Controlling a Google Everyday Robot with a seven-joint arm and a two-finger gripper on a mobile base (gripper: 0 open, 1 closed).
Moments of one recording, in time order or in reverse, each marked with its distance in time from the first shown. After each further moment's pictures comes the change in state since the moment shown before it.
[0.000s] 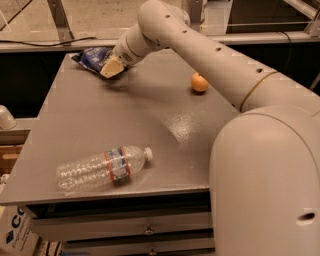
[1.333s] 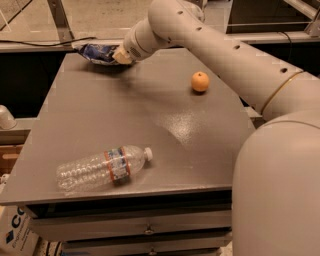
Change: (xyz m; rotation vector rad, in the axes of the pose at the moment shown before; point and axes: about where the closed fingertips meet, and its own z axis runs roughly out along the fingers) arm 0.002 -0.013 -0.039 0.085 -0.017 0.010
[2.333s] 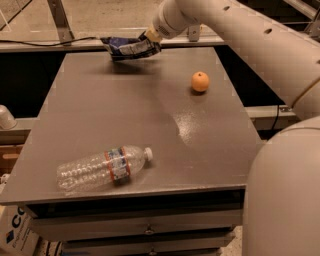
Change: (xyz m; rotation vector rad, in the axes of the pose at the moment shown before) arm 0.023 -0.083 -0.082 0.225 0.124 -0.039
